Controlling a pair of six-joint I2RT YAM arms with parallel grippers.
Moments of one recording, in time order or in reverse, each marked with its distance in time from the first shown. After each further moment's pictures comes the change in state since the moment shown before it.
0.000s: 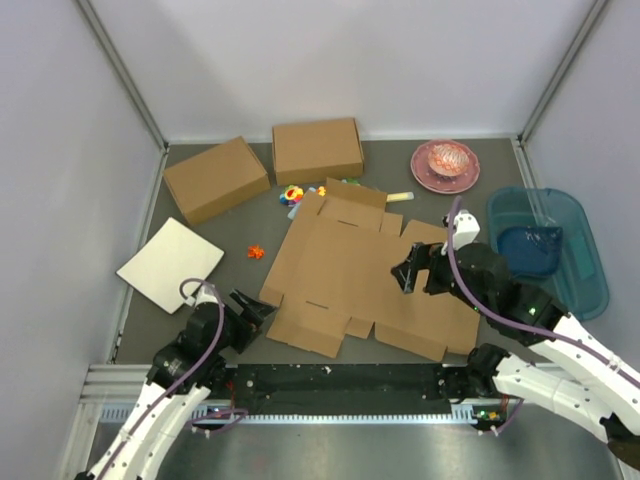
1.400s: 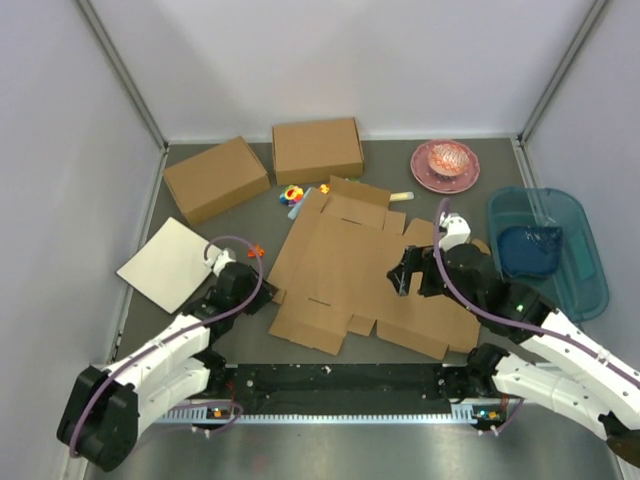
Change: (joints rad) left arm 0.016 0.855 0.087 0.641 -0.140 0.192; right arm 0.000 0.036 -0.049 0.041 -0.013 0.010
